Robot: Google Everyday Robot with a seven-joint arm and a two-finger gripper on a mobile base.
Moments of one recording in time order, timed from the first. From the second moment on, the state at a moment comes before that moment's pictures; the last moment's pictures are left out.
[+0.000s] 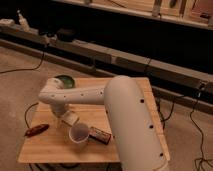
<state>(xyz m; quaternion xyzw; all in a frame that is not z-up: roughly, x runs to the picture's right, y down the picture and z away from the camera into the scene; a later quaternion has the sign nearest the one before) -0.232 0.170 0.876 -0.10 -0.31 -0.90 0.30</state>
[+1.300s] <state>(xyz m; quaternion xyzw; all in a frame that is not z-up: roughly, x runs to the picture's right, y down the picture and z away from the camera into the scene) -0.182 0.185 0.850 -0.10 -0.32 -0.88 0.34</state>
